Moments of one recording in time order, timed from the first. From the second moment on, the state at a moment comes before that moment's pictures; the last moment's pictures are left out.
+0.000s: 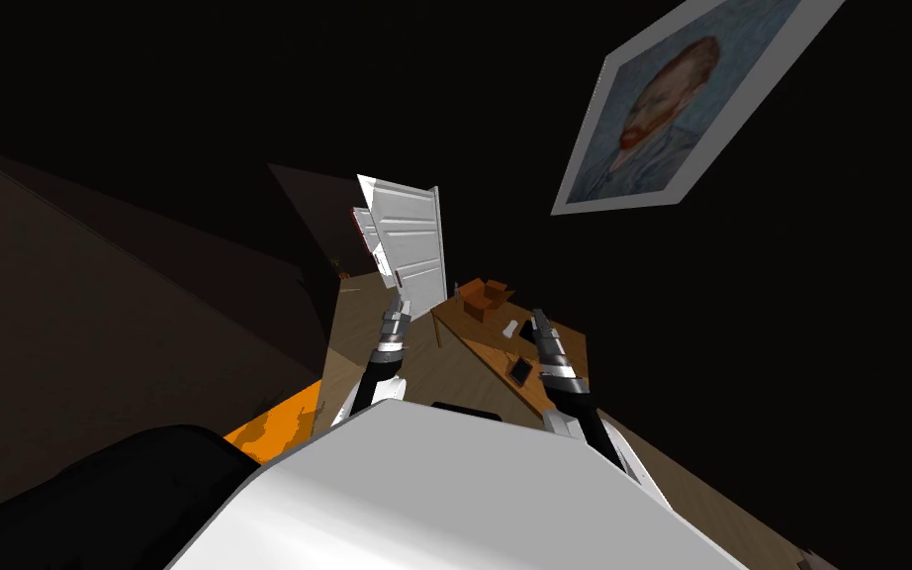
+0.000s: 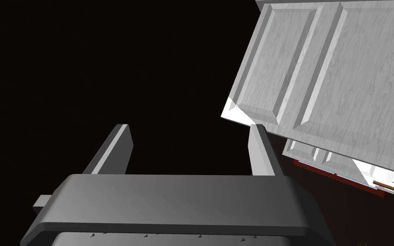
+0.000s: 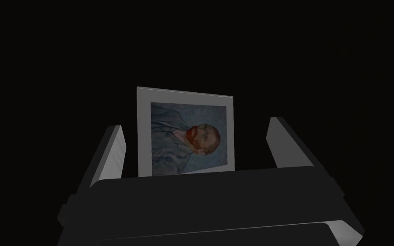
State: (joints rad) left arm 0.52 0.02 -0.07 -2.24 -0.05 -0.47 -0.03; right arm 0.50 -0.13 0.09 -2.17 0.12 -0.41 0.21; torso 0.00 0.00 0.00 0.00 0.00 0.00
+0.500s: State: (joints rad) left arm 0.52 0.02 -0.07 -2.24 -0.05 -0.47 -0.03; right arm 0.46 -0.28 0.15 -2.10 0.12 -0.37 0.32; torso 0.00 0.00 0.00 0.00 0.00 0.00
